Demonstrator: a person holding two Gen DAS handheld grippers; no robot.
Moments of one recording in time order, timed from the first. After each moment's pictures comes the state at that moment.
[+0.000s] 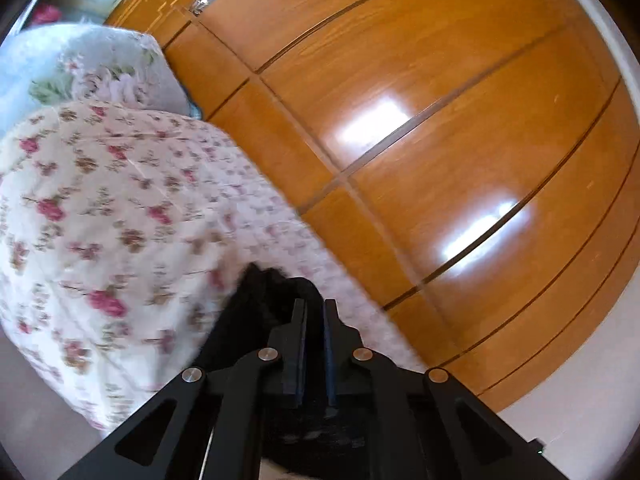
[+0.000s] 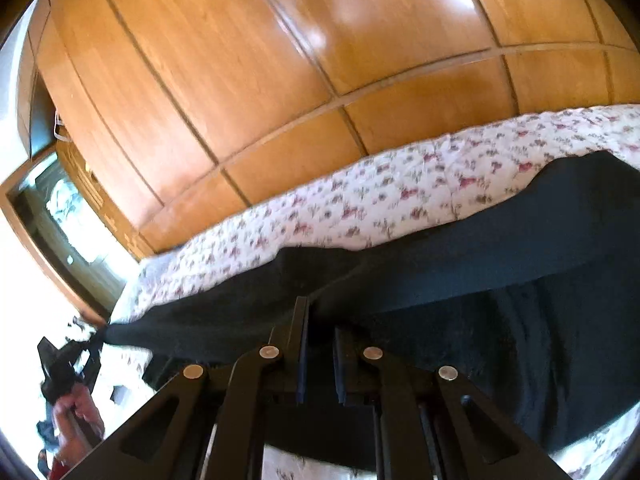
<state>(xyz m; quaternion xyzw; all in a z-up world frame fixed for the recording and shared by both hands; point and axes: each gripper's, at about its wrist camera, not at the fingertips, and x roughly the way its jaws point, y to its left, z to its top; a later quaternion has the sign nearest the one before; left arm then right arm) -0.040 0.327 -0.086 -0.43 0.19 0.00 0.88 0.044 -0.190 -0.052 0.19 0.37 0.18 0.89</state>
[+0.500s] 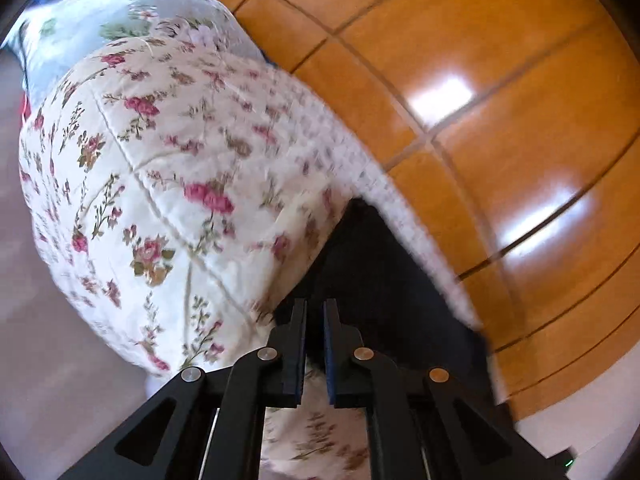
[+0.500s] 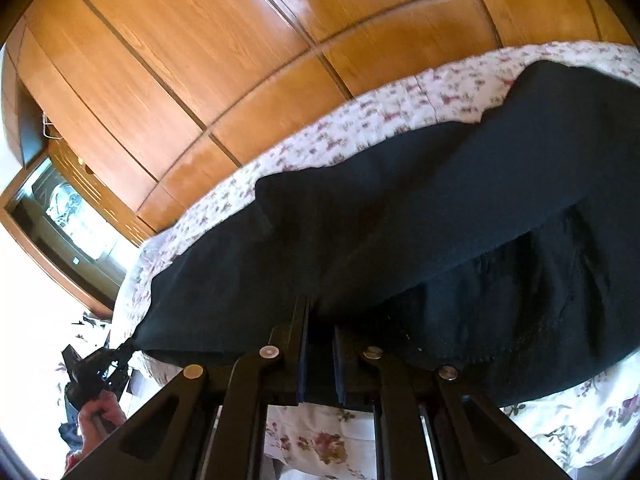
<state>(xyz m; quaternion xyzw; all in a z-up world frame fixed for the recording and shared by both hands) -0.051 0.314 -0.148 -0.43 0.28 0.09 0.85 0.029 -0.191 -0.100 0.22 0.41 0.19 0.87</state>
